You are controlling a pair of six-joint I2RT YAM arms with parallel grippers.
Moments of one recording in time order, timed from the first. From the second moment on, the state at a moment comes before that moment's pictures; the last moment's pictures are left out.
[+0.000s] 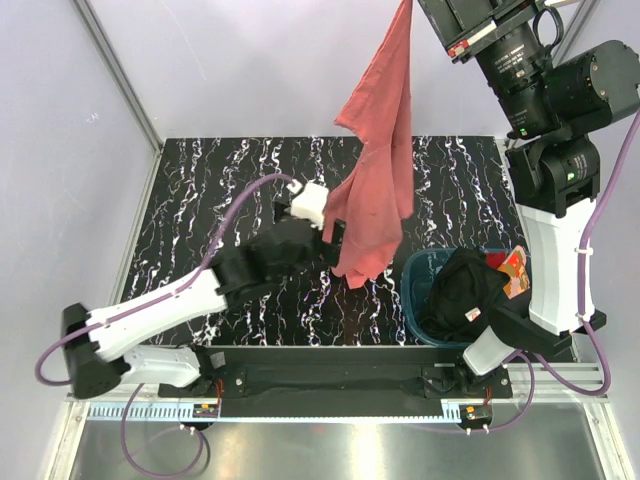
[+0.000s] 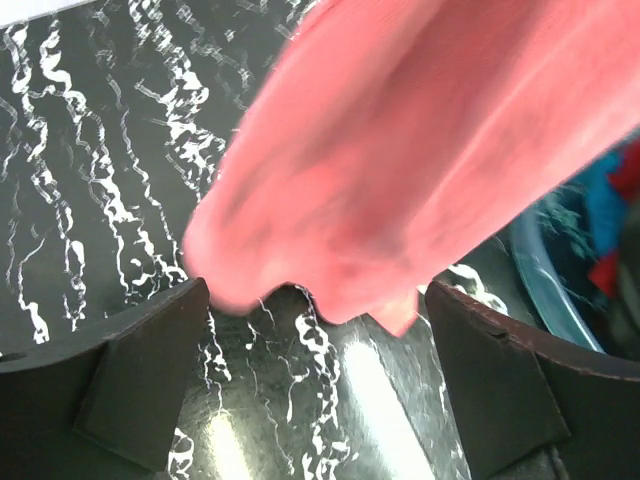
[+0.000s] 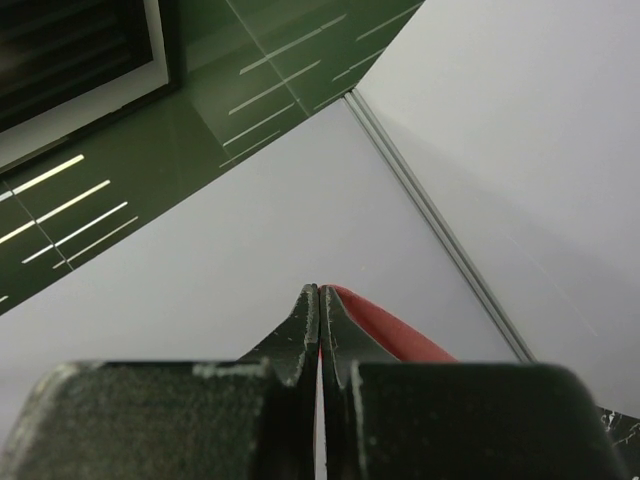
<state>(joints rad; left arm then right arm) -1.05 1.25 1.15 -0.35 -0.55 -0.29 0.48 1.62 2.56 -0.29 -0.17 0.89</state>
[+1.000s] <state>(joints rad) -0.82 1.38 1.25 -0.24 0.07 -0.12 0.48 1.55 2.45 -0.36 -0.17 0.87</state>
